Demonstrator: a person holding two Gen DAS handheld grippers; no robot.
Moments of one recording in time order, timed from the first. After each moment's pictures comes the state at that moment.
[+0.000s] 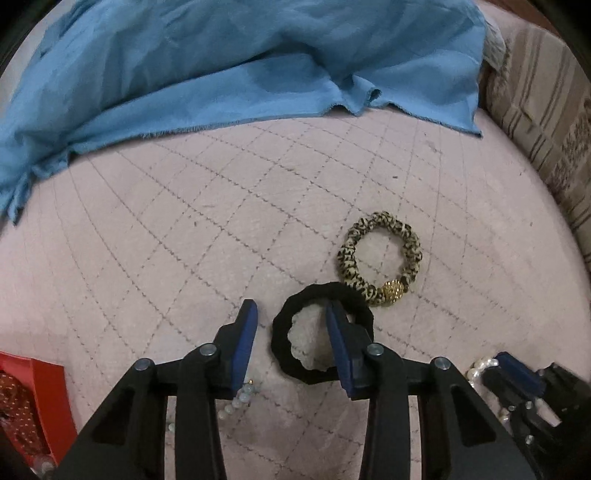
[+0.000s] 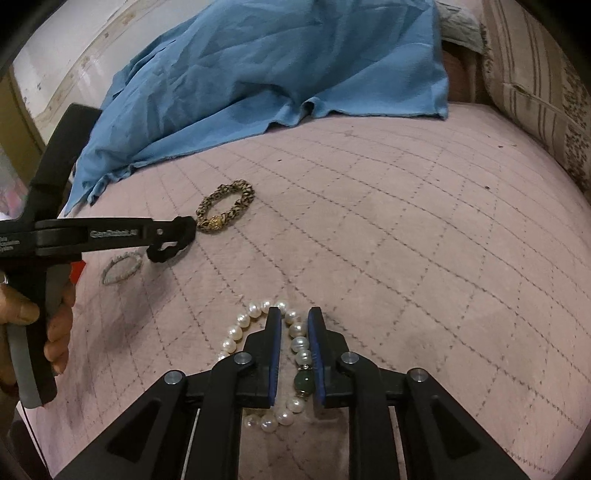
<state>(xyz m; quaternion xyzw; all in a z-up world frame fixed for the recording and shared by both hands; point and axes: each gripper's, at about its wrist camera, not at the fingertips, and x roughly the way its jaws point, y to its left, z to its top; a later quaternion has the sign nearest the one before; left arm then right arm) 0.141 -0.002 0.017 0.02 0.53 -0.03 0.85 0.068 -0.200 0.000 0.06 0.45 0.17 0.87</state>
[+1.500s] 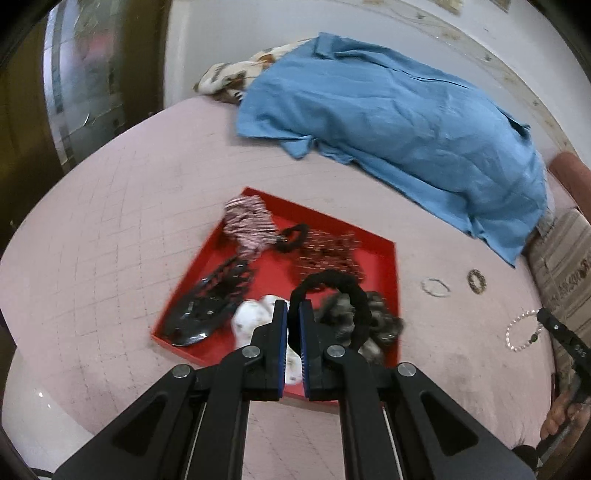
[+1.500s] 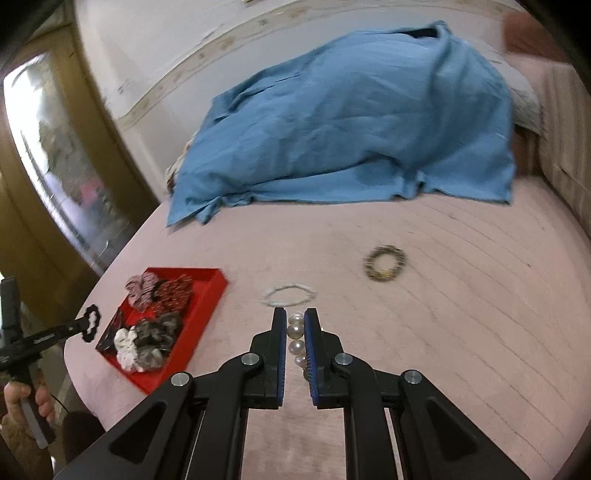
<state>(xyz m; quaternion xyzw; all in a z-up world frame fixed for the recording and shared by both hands) -0.157 0.272 0.137 -0.19 0.40 0.16 0.88 -0.018 -0.120 0.131 0.06 0.38 0.29 0.88</state>
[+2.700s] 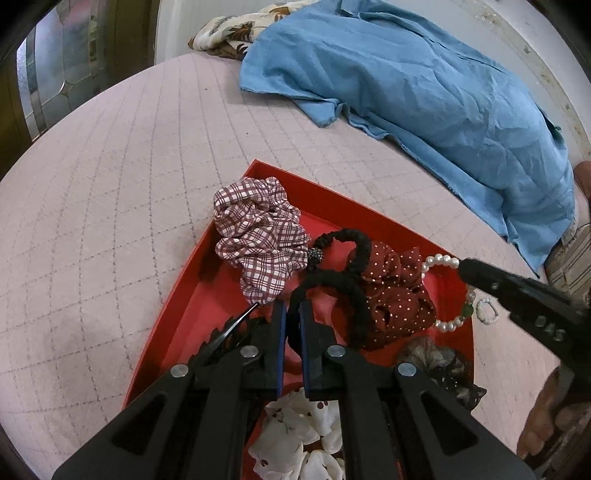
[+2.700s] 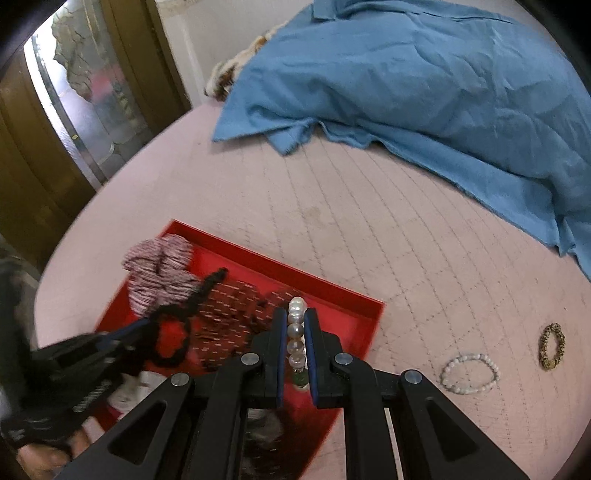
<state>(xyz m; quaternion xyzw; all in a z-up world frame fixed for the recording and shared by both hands) -0.068 0.334 0.060 -0.21 0.44 0.14 0.86 0.049 0.156 0.079 -0.10 0.46 0.33 0.82</state>
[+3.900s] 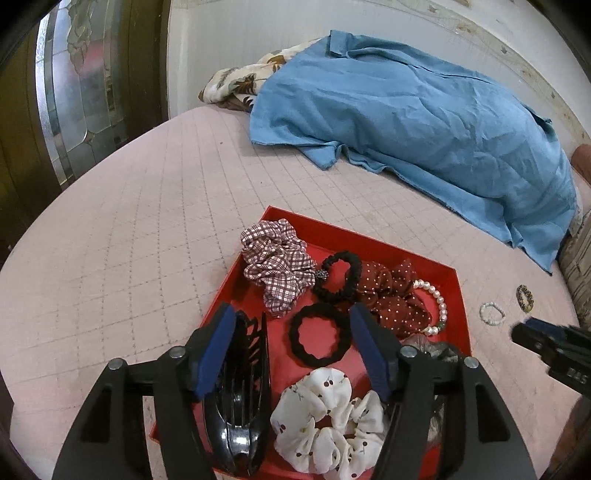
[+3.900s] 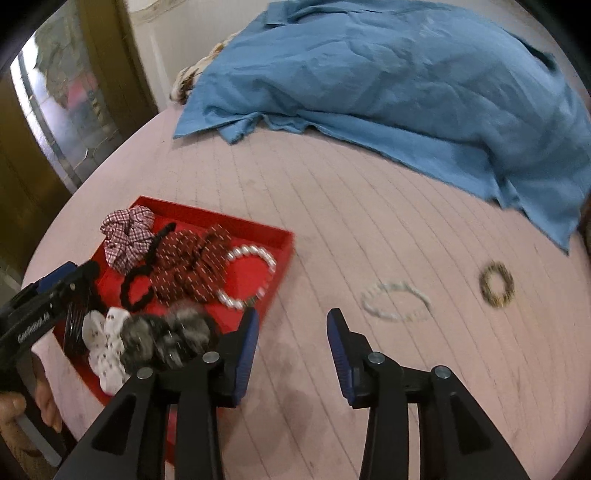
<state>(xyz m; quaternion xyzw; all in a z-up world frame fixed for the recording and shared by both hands) -0.100 0.310 0.092 -0.14 0.38 0.19 0.89 0.012 0.065 0.088 -0.08 0.47 0.27 0.84</state>
